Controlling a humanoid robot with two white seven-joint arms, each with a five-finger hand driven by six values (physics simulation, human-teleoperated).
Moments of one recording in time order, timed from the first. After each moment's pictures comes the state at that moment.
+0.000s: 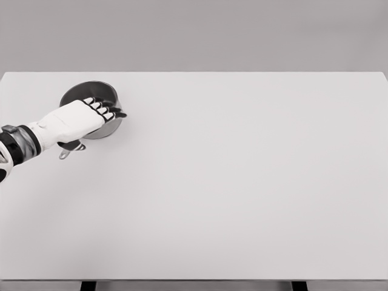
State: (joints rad) left arm -0.59 1.00 -0.84 -1.76 -0.55 -0.07 -0.26; right arm 0.00 0.00 0.15 0.11 0.07 -0.28 0.28
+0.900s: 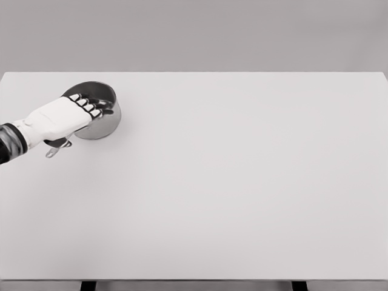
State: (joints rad) left arm -0.58 1.05 -0.82 -1.76 -0.57 -0.07 -0.25; right arm 0.00 0.00 0.15 0.11 0.07 -0.28 0.28
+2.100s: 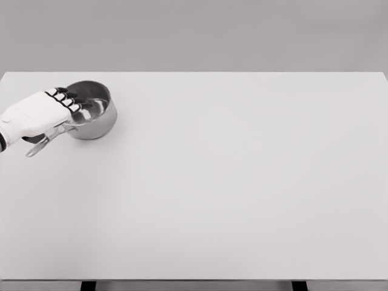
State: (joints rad) left arm -0.52 1.11 -0.73 -1.76 -0.61 -0.08 -0.25; right arm 0.00 0.00 0.15 0.11 0.07 -0.28 0.28
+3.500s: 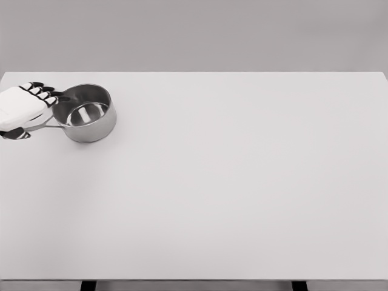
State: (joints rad) left arm -0.42 1.11 -0.56 -1.67 -0.58 -0.15 -0.24; right arm 0.00 0.00 0.15 0.11 0.07 -0.28 0.28
